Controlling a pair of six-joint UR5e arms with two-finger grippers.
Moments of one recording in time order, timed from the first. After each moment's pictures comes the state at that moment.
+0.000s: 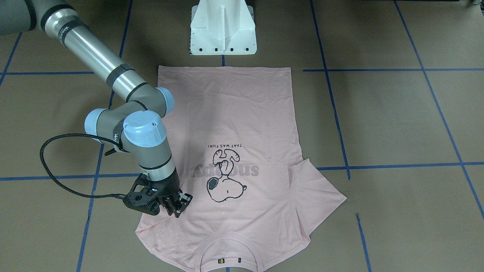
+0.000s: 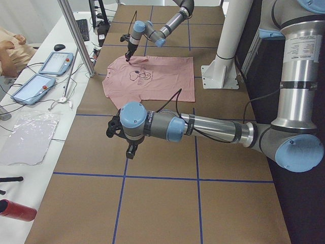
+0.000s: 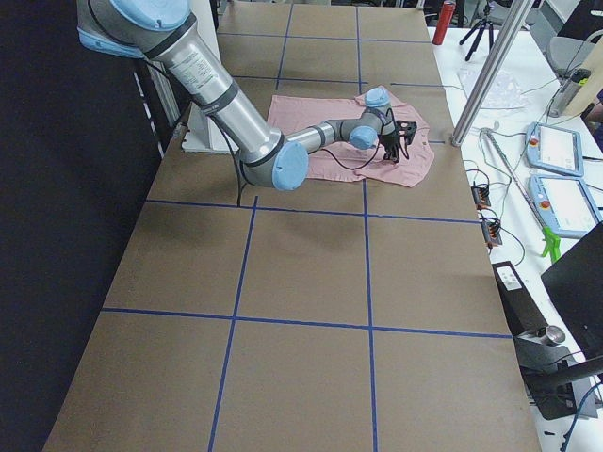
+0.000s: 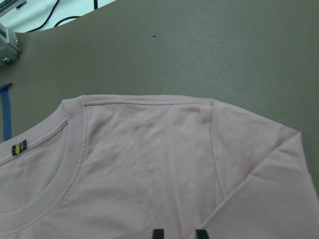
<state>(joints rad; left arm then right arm) -1.59 -1.57 -1.72 -1.65 -2.58 0.06 0.75 -0.70 1.00 -0.96 1.71 1.47</state>
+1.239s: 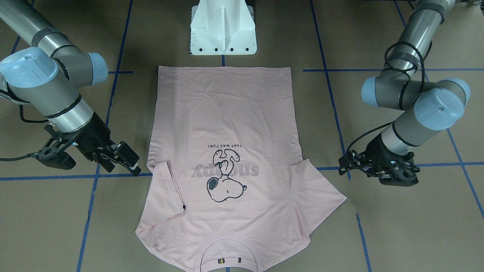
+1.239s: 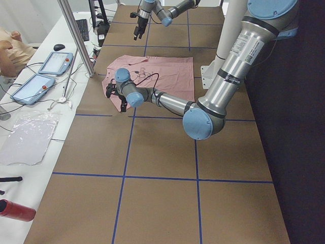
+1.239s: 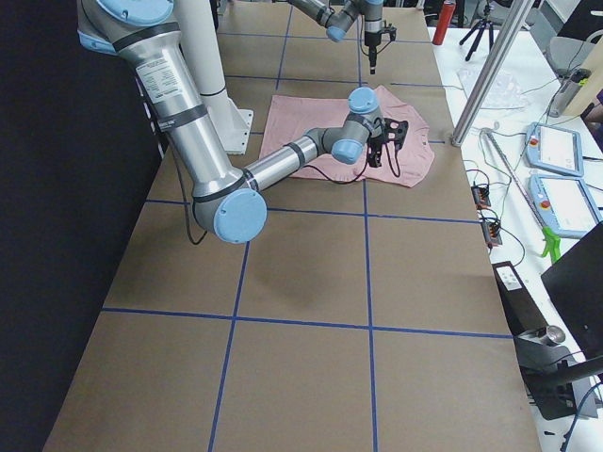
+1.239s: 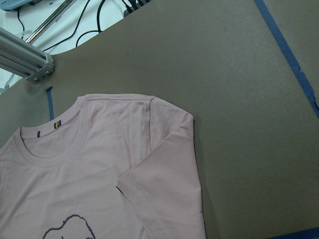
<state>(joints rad) -0.97 -2.10 -1.23 -2.21 -2.19 -0.90 0.90 -1.12 1.57 -0.95 1.99 1.46</state>
